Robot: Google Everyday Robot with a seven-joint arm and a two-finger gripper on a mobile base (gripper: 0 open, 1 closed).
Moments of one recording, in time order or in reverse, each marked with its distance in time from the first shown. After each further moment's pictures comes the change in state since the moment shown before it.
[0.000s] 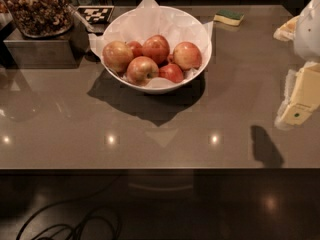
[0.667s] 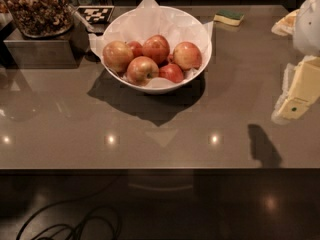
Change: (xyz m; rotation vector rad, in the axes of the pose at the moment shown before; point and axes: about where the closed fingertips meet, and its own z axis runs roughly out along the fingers) arm -0.007 -0.006 -0.004 0.012 -0.038 -0.003
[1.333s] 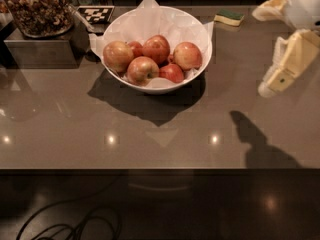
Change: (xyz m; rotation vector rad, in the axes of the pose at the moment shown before) arm -0.036 -0.033 0.001 -0.078 -0.269 -0.041
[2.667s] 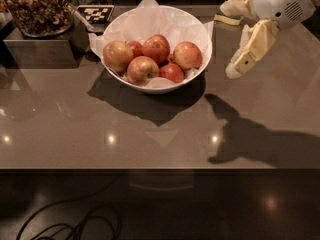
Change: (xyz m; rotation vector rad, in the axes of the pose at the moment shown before) arm -0.045 -0.040 0.041 -0.082 -0.241 -0.024
